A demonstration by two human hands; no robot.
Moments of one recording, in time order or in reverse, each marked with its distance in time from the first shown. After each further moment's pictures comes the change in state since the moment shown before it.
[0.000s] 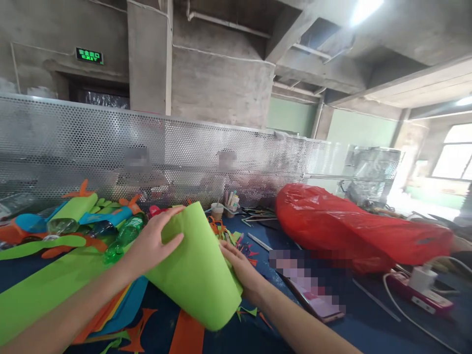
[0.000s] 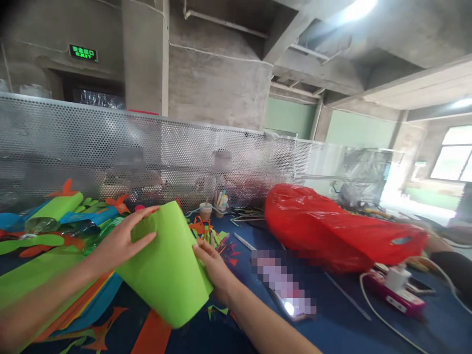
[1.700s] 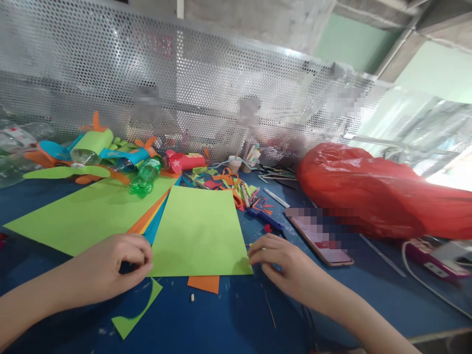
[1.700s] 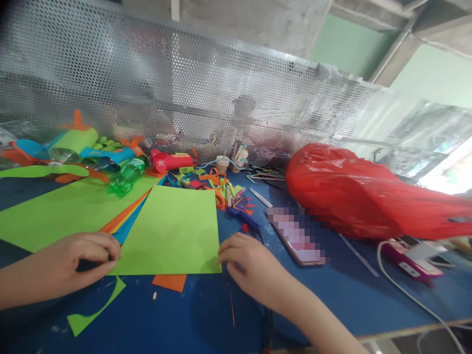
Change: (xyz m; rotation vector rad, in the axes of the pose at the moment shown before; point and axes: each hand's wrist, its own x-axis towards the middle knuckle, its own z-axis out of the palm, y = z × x) left_hand -0.147 -0.020 -0.043 0.040 -0.495 -0.010; right_hand -0.095 -0.016 -0.017 -1.463 -0.408 -0.477
